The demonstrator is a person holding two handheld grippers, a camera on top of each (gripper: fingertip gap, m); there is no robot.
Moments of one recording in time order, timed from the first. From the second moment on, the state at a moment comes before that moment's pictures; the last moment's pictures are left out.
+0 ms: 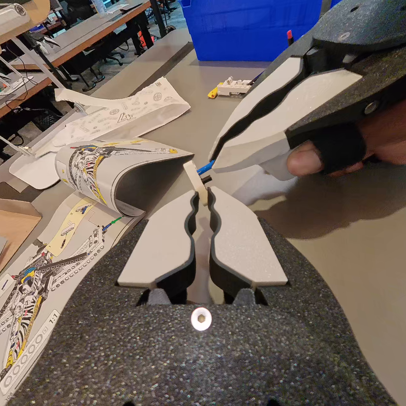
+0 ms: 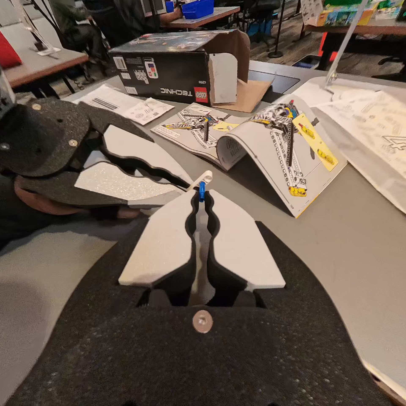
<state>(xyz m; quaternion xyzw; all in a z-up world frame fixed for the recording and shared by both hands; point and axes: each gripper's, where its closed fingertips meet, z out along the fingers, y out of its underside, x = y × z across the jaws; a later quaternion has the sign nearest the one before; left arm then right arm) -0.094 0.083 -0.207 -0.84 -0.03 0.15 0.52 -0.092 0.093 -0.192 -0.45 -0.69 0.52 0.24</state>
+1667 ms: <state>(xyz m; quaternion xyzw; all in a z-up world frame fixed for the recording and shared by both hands) -0.096 0.076 -0.195 -0.82 -0.01 0.10 0.56 -0.081 0.087 -0.170 -0.43 -0.62 0.65 0.07</state>
